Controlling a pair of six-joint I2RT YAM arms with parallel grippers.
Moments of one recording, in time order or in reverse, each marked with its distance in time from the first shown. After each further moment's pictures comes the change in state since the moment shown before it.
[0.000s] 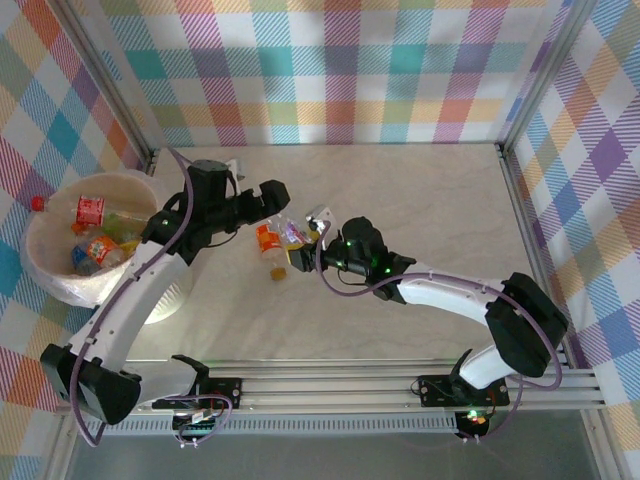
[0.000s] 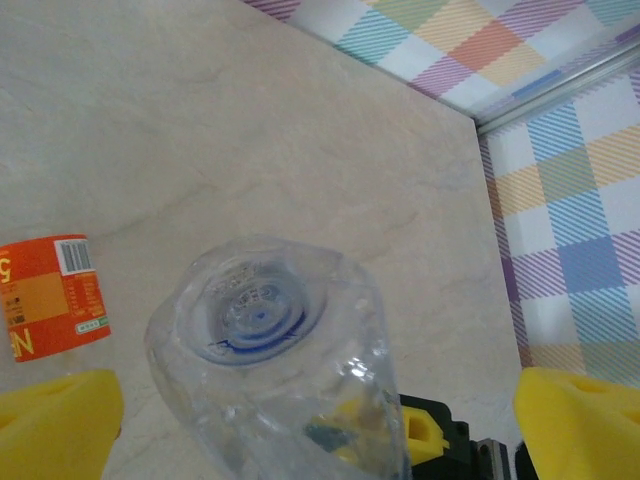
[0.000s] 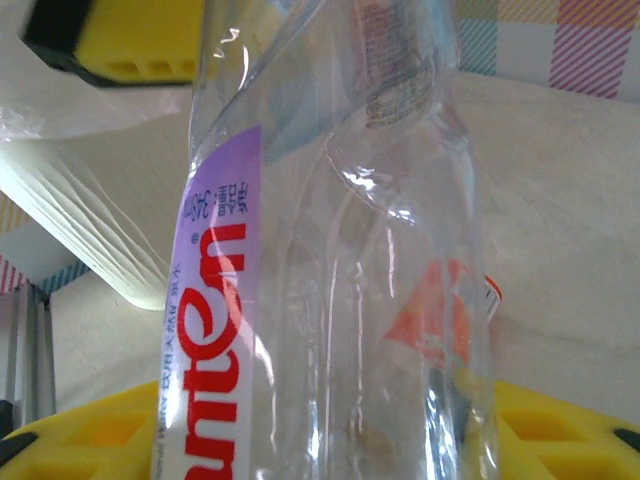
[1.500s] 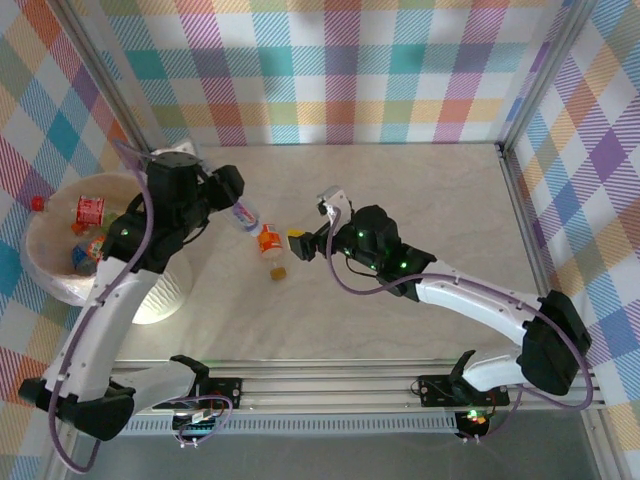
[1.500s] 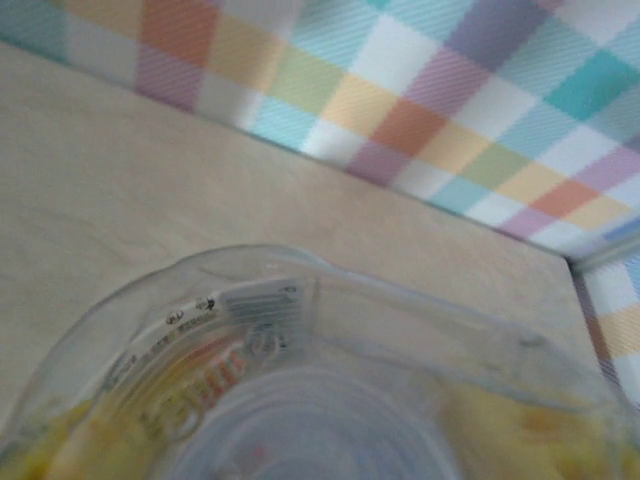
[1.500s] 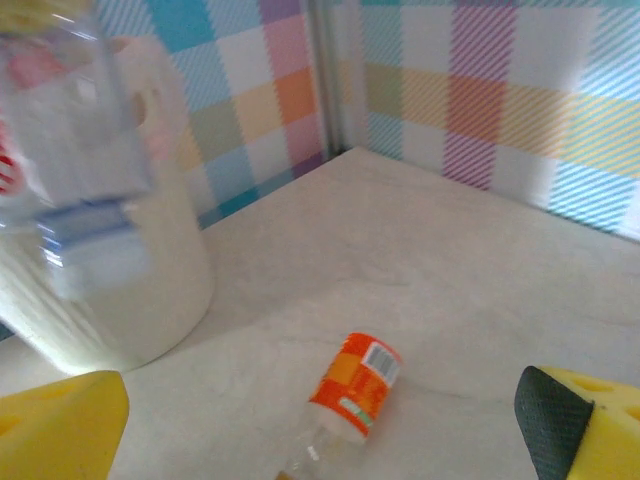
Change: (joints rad) left arm 0.011 -0.097 0.217 -0.193 -0.433 0.093; right arm 0.011 -0.145 0.097 -0.184 0.220 -0.089
